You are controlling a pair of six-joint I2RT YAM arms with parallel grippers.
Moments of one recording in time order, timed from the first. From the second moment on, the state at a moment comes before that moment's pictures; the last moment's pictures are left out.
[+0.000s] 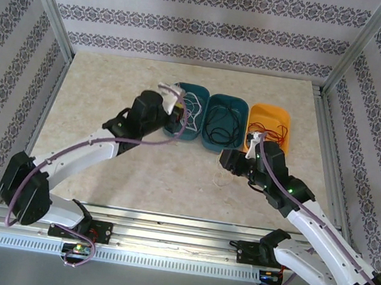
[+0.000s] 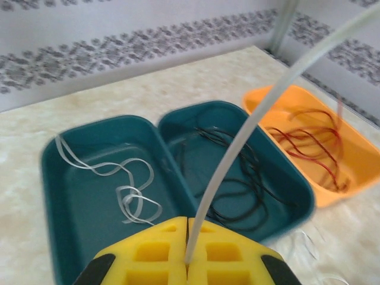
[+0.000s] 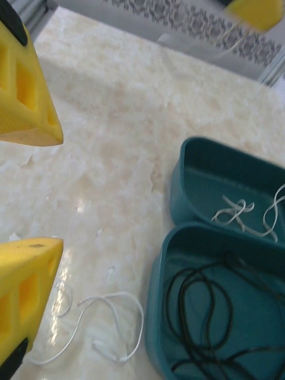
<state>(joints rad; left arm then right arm) -0.57 1.40 1.07 -0.07 -0.04 -0.13 0.56 0.86 0.73 -0.47 -0.12 0.66</state>
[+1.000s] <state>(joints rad) -0.47 2.10 1.74 -0.60 -0.22 -0.19 0.64 1.09 0.80 -0.75 0.16 0.68</state>
